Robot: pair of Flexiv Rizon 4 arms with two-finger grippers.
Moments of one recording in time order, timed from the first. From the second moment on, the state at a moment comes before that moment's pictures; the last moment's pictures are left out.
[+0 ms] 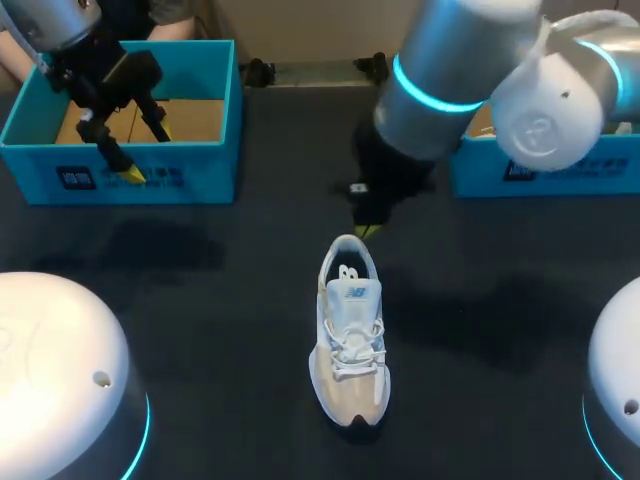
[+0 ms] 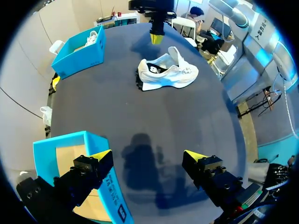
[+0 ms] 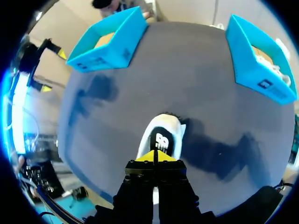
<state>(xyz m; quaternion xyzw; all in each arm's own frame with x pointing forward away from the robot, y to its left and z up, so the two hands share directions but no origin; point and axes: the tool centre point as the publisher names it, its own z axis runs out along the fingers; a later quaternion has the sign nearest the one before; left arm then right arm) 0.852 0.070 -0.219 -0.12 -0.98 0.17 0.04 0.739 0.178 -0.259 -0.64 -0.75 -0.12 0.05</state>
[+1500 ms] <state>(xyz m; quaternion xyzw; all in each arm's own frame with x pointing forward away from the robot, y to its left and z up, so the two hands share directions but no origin) 0.852 0.070 -0.220 -0.12 -0.98 0.17 0.04 0.723 0.211 -0.298 -0.71 -0.70 -0.06 -0.06</state>
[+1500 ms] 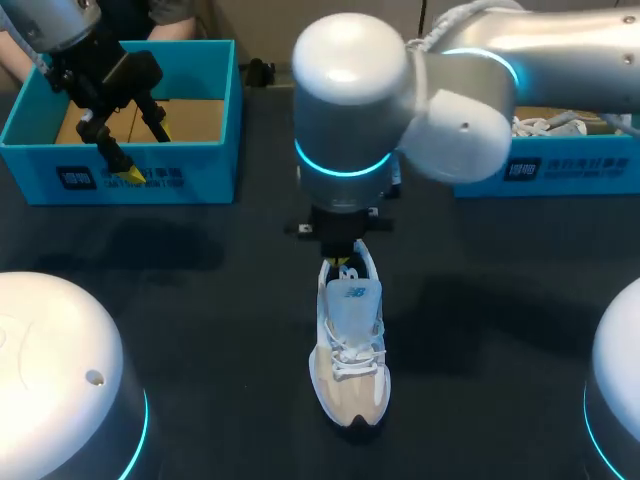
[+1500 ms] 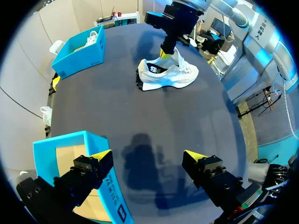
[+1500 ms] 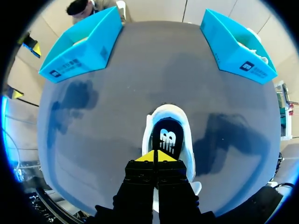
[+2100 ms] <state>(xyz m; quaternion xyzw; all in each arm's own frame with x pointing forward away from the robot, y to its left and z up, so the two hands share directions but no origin) 0.852 0.070 -0.220 -0.12 -0.98 0.17 0.04 0.735 0.202 -0.327 -0.72 -0.69 -0.02 -0.10</state>
